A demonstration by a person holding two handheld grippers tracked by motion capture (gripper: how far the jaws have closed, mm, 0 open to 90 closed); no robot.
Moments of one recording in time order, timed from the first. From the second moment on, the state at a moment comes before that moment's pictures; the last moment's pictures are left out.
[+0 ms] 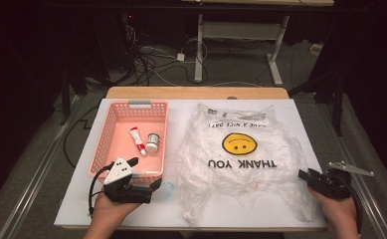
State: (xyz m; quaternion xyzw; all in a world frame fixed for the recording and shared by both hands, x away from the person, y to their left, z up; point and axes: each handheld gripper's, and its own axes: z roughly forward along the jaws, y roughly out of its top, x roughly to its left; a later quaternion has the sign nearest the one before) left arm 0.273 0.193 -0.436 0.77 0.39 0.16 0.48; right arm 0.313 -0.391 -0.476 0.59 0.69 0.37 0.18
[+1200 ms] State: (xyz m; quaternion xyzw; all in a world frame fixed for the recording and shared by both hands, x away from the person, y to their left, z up) left arm 0.275 0.198 -0.434 0.77 0.39 0.15 0.49; right arm 0.221 -0.347 -0.451 0.49 0.75 0.40 0.21
